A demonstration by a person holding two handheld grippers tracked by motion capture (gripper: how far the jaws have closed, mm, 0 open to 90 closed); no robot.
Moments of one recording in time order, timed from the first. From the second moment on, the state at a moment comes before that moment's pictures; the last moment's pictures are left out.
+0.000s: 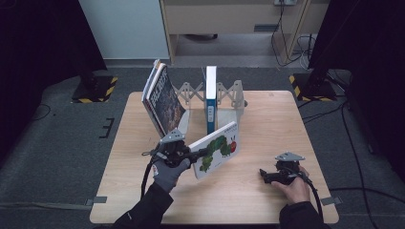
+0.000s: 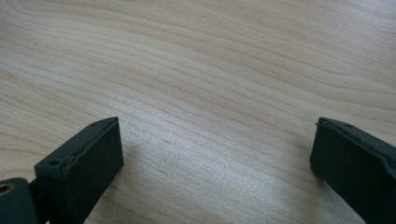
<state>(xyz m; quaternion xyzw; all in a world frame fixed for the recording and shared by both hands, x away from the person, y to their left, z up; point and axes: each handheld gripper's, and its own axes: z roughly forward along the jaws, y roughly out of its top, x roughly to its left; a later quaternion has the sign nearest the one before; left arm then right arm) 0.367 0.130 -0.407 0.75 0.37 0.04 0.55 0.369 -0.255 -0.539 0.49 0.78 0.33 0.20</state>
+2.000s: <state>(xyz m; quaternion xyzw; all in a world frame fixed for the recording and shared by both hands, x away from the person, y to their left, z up) 0.454 0.052 -0.395 0.68 0.44 0.22 0.54 0.369 -0.255 -0.539 0.49 0.78 0.33 0.20</state>
